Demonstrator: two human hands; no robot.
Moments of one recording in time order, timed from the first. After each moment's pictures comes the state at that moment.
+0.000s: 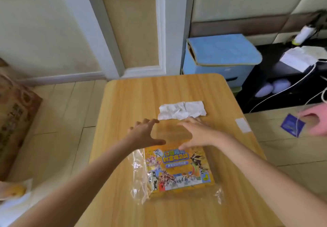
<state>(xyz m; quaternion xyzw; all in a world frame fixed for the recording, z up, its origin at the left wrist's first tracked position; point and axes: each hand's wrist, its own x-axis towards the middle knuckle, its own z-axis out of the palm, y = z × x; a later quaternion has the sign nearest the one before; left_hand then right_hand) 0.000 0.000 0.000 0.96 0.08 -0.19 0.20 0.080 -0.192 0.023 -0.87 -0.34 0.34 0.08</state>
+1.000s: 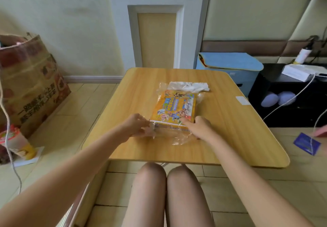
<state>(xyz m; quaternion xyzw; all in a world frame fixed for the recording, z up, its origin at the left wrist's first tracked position) -0.174 -0.052 -0.063 0.75 0.30 0.01 0.58 -0.069 -0.242 -0.081 -0.91 -0.15 0.18 0.33</state>
